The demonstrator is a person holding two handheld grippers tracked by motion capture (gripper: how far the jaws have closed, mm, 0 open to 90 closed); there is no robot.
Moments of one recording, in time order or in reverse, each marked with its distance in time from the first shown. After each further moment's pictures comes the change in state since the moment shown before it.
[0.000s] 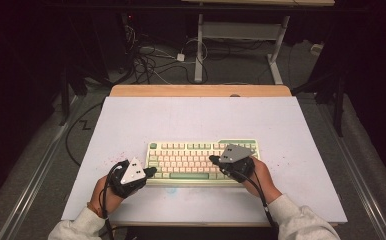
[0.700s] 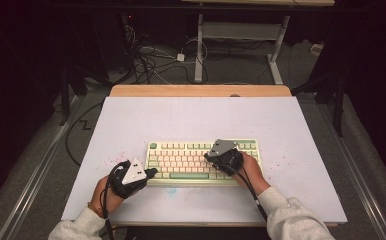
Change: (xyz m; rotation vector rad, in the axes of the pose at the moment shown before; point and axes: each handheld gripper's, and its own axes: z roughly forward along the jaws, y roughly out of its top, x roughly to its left) left arm 0.000 -0.001 0.003 0.012 -0.011 0.003; right arm -0.009 0.003 0.037 0.117 -0.004 -0.012
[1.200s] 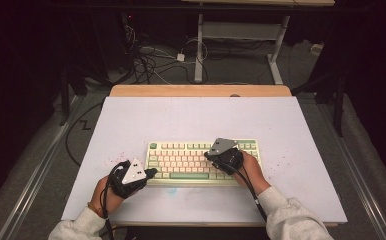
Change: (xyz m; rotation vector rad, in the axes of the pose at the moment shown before) left arm 0.001 -0.001 0.001 0.003 0.001 -0.004; right arm 0.000 0.004 -0.007 -0.015 -0.010 0.015
